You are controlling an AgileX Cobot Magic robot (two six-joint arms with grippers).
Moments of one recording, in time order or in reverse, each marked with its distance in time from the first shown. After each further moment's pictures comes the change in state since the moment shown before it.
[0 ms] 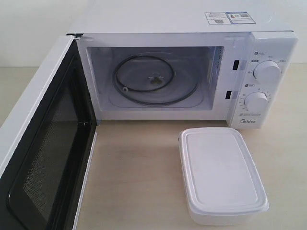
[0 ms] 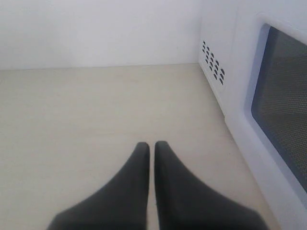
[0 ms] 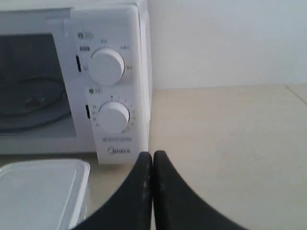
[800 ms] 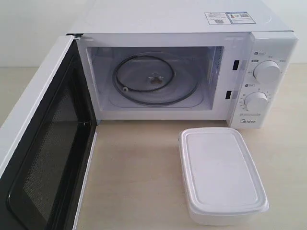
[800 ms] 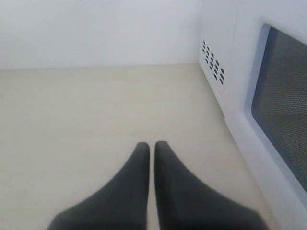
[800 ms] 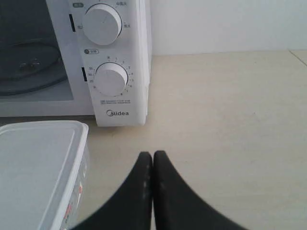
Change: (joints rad) left arm 0.000 0.000 0.000 0.000 0.000 0.000; right arm 0.000 0.000 -0.005 0.000 0.136 0.000
